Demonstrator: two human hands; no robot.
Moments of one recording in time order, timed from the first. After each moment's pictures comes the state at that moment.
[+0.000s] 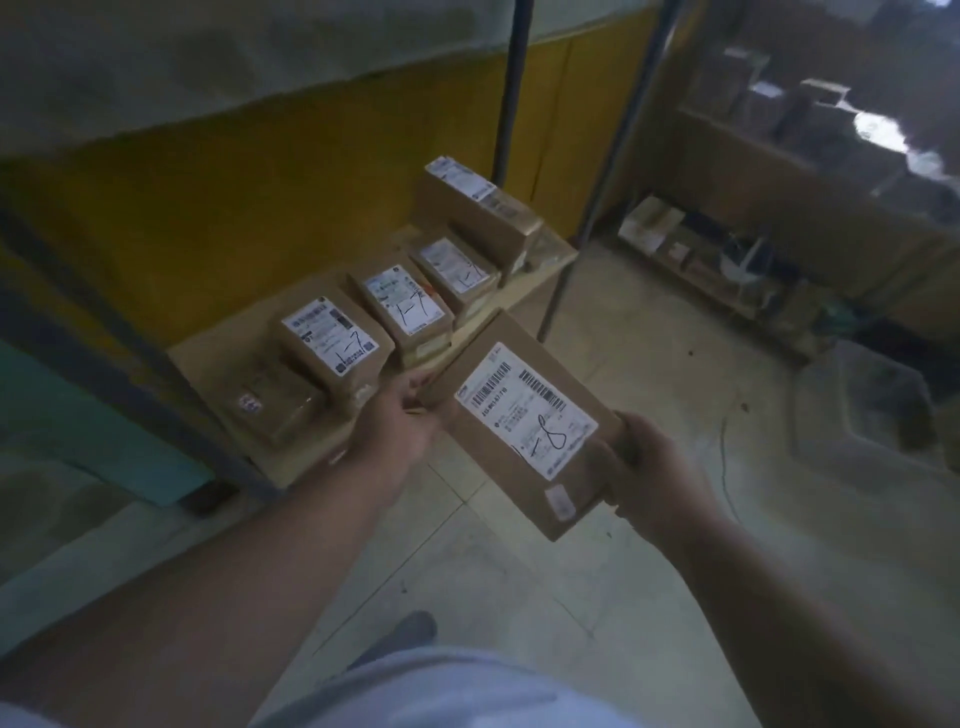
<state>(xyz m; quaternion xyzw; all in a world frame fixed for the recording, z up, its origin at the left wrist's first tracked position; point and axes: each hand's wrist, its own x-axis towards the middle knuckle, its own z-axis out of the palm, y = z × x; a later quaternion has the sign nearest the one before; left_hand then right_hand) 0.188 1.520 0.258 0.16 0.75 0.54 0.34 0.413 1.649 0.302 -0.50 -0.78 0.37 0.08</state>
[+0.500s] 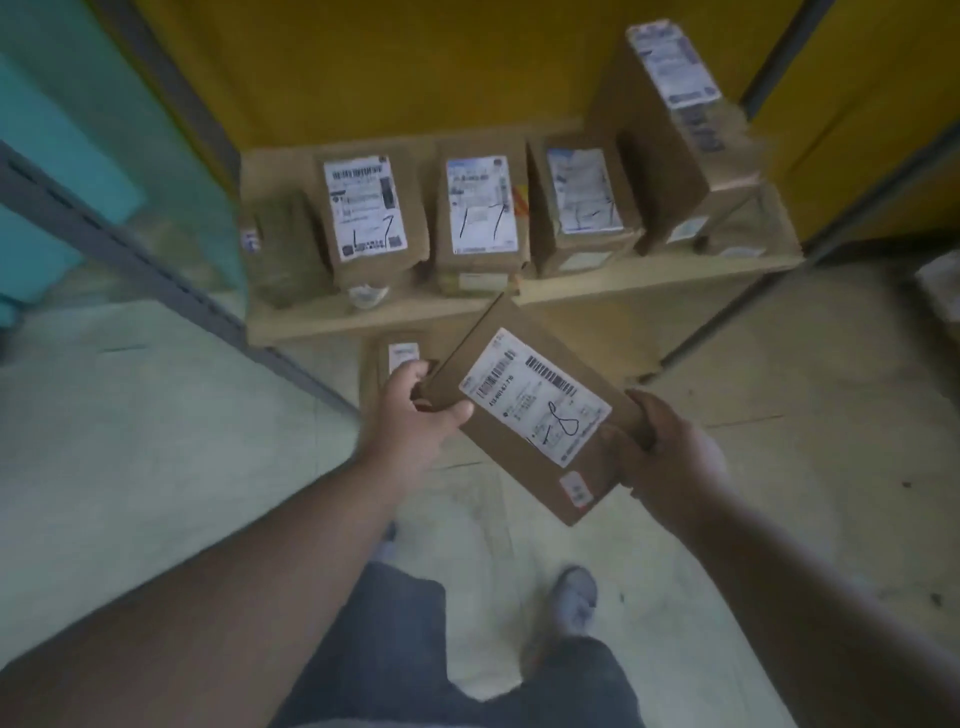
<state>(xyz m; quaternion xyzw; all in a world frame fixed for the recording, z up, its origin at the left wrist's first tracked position) 0.239 1.637 0.145 -0.12 0.82 0.53 0.20 0.324 1.874 0.171 -0.25 -0.90 0.34 -0.11</state>
